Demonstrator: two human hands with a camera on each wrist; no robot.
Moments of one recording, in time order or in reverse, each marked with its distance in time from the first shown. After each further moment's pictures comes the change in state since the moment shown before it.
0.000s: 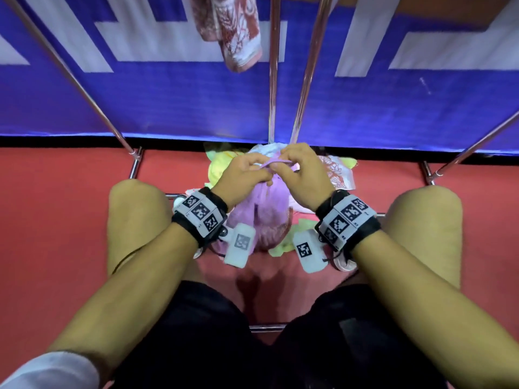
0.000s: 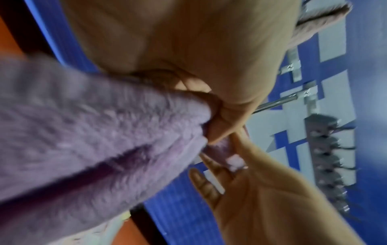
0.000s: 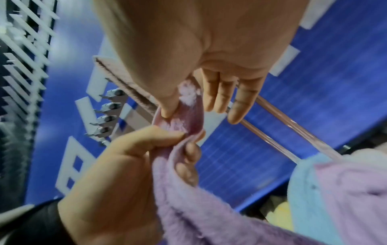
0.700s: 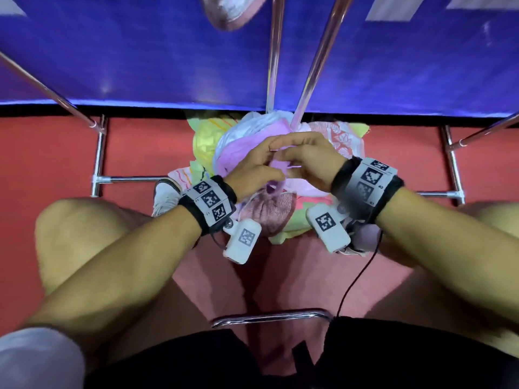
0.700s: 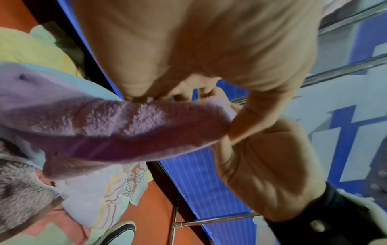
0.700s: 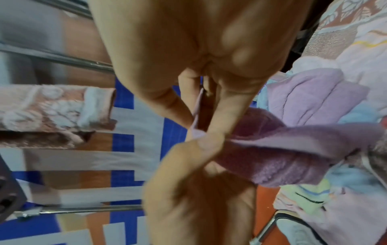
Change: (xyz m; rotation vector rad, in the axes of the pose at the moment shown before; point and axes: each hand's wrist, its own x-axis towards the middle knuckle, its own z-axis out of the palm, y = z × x) left_hand 0.102 -0.061 -0.008 -0.173 -0.291 -0.234; right_hand 0.102 0.064 0.027 0.580 -0.282 0.709
